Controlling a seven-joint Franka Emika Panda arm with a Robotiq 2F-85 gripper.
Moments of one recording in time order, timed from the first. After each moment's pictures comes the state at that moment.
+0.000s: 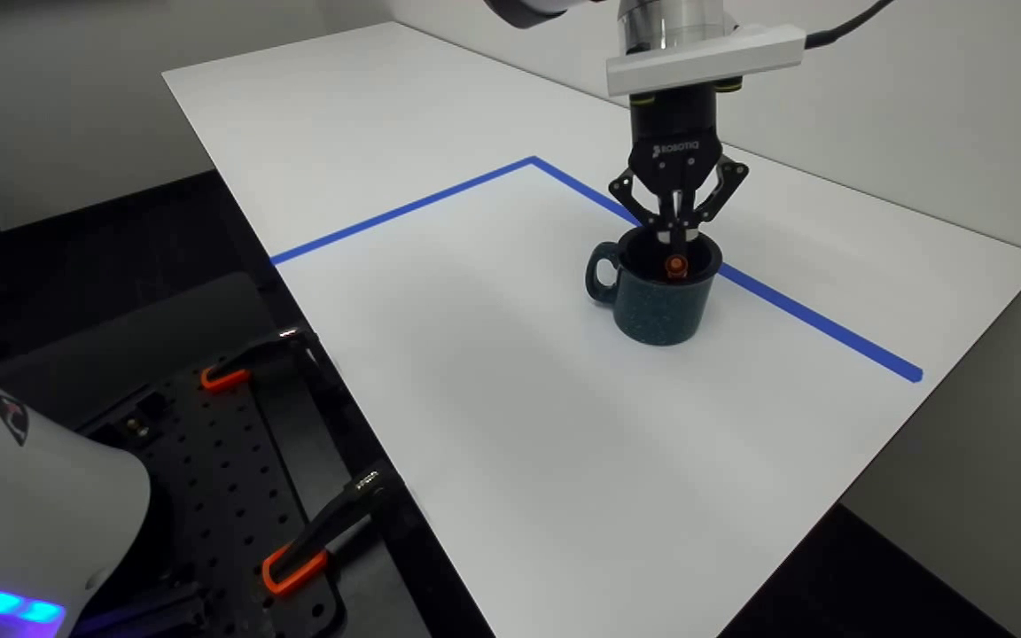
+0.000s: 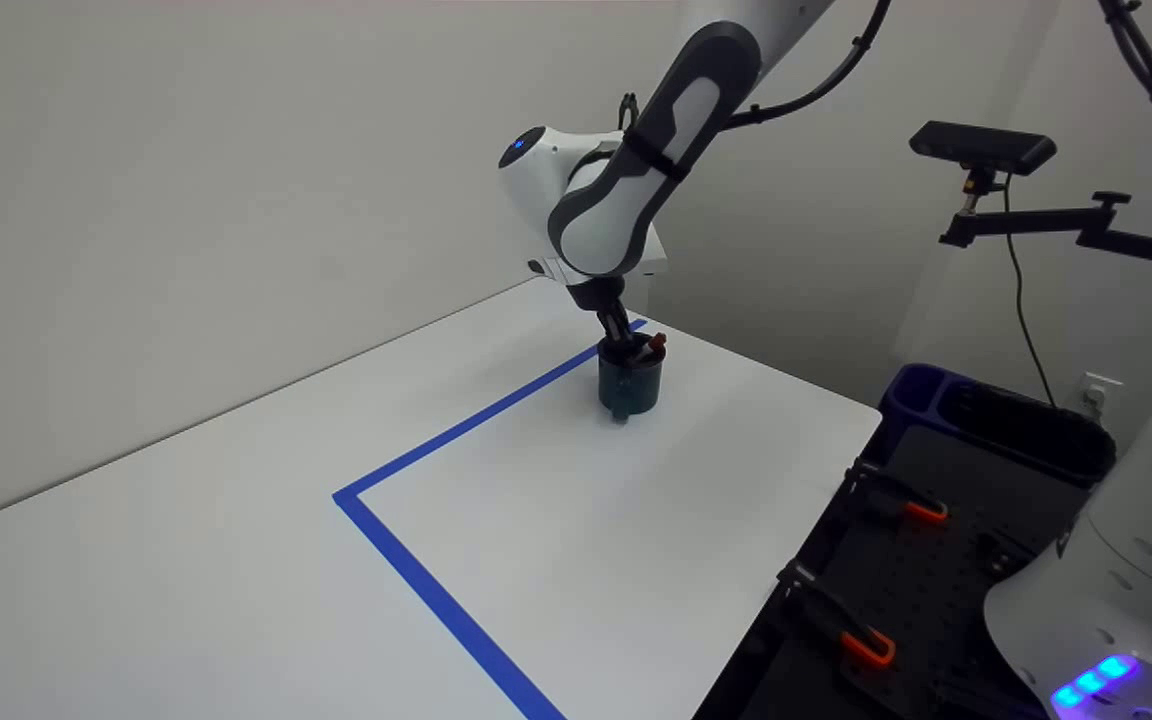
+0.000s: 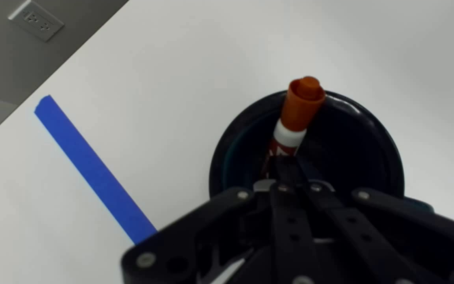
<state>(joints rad) -0.03 0.55 0.00 -1.95 -0.57 2.22 -0.41</state>
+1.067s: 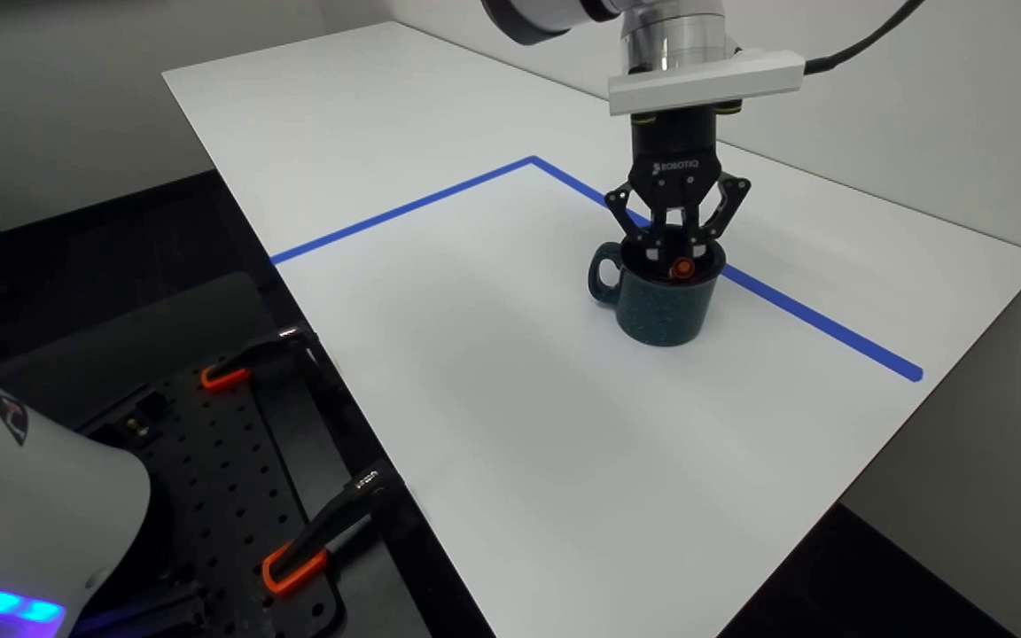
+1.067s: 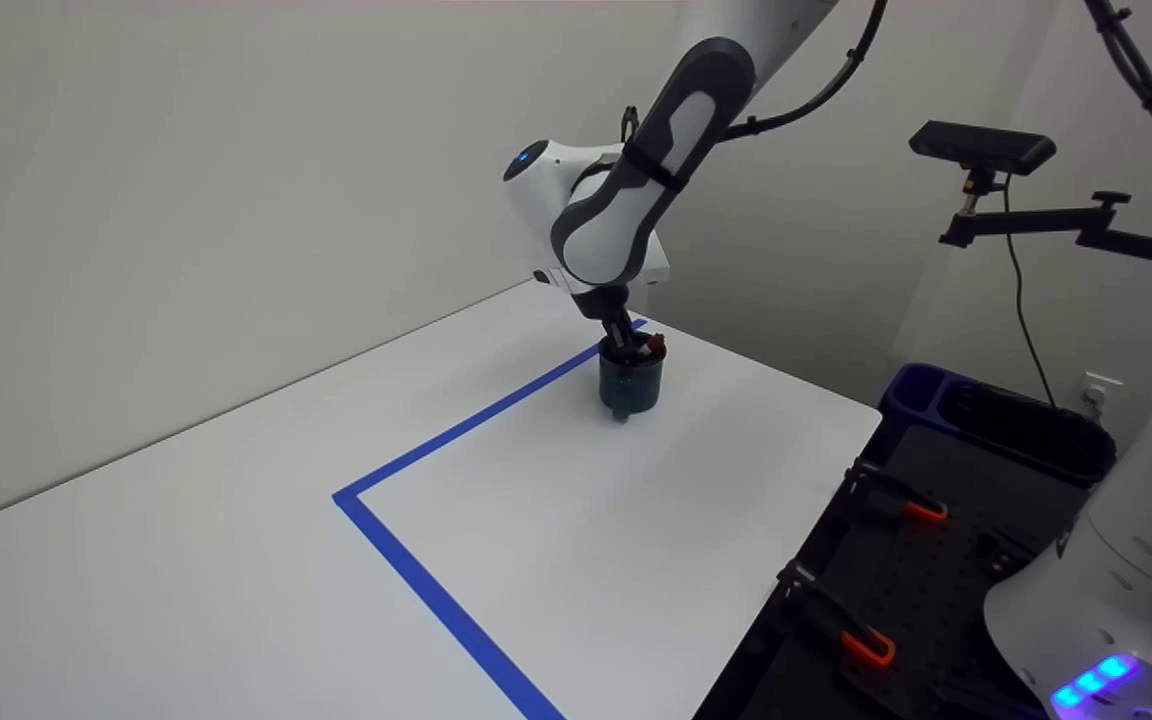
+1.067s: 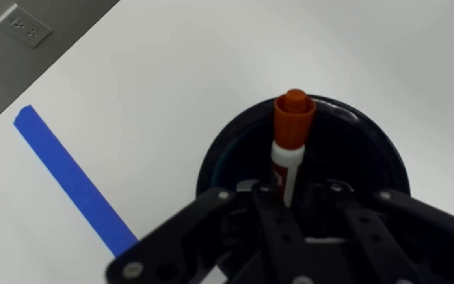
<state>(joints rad) -0.04 0.58 0.00 -1.94 -0.56 2.22 -0.41</state>
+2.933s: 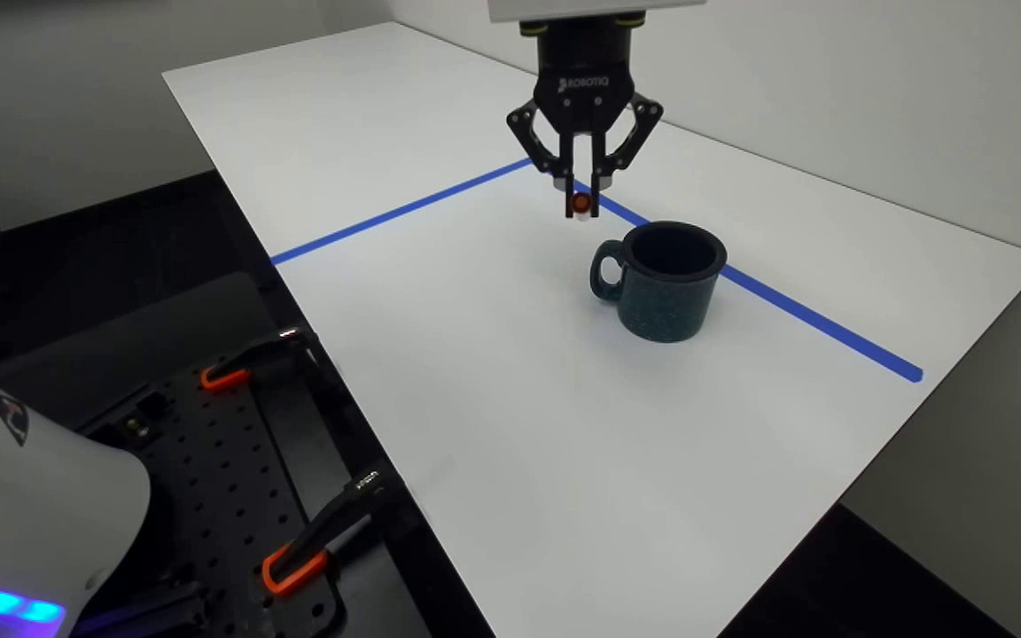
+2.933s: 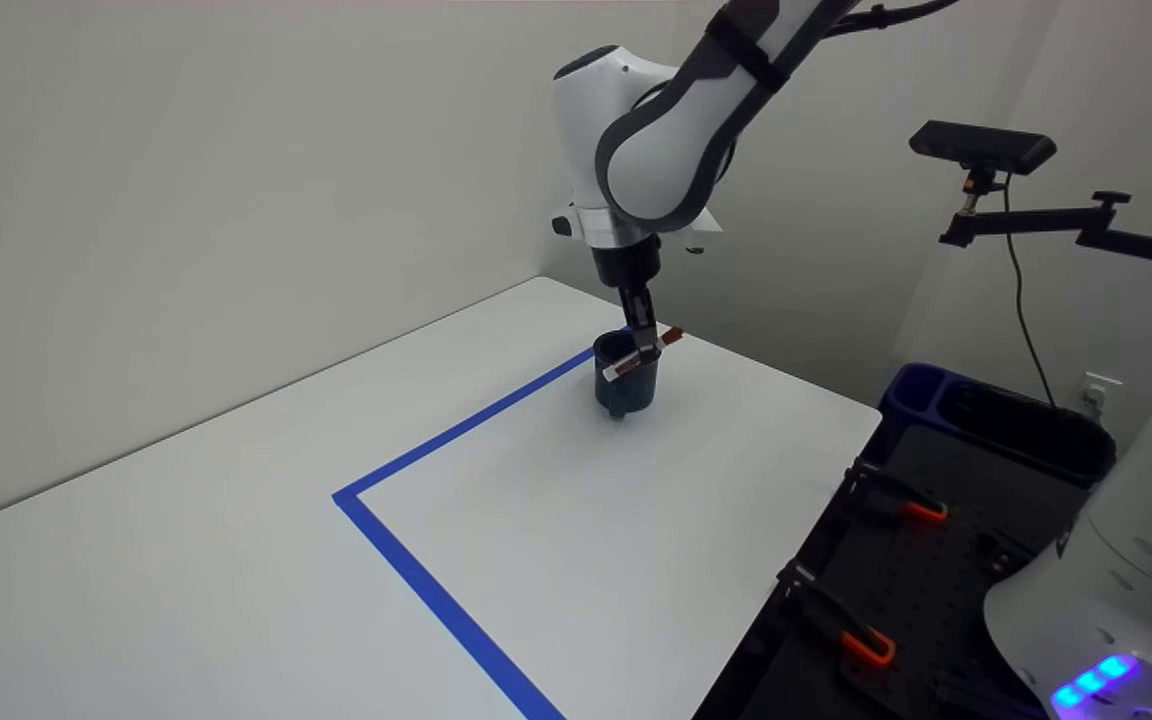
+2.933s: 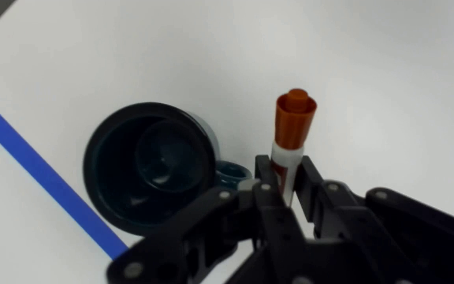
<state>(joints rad) -0.02 0.19 0.03 -2.31 -0.32 2.36 -0.54</state>
